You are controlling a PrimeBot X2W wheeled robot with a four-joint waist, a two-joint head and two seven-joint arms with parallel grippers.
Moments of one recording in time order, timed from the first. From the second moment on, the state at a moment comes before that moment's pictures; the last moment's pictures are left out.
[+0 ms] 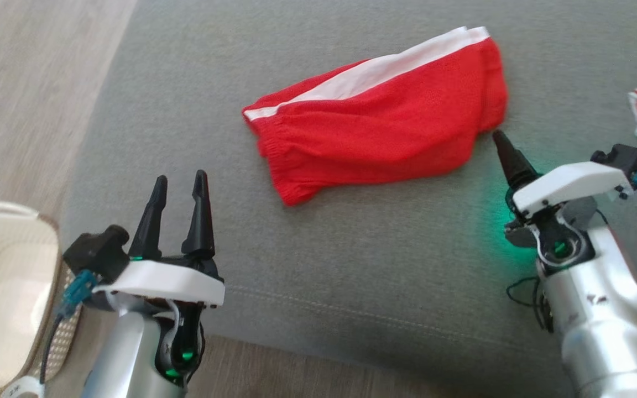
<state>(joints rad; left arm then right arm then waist) -0.18 0.04 -0.22 0.20 -0.44 0.02 -0.26 -0.58 -0.07 -0.04 0.75 0.92 0.13 0.10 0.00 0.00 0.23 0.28</state>
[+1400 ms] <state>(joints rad) -0.26 0.04 -0.29 0.15 -0.50 0.04 -0.26 -1.01 -0.10 -0.03 1.15 0.89 0.13 -0.07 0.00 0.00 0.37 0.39</state>
